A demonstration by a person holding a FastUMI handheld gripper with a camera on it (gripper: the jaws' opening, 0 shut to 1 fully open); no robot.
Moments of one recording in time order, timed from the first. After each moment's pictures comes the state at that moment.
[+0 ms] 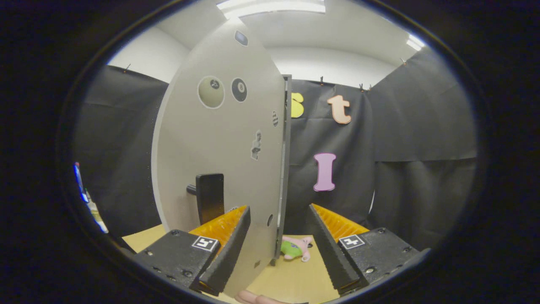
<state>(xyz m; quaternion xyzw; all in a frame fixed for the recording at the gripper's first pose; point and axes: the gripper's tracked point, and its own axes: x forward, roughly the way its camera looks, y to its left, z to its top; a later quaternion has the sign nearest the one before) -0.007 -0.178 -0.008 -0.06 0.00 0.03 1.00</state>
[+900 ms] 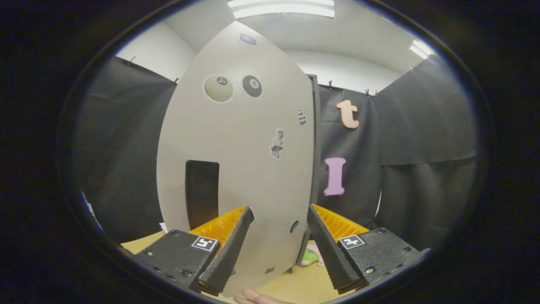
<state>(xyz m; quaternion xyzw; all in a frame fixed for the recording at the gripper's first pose) 0.046 -0.079 -0.028 -0.08 -0.02 0.02 1.00</state>
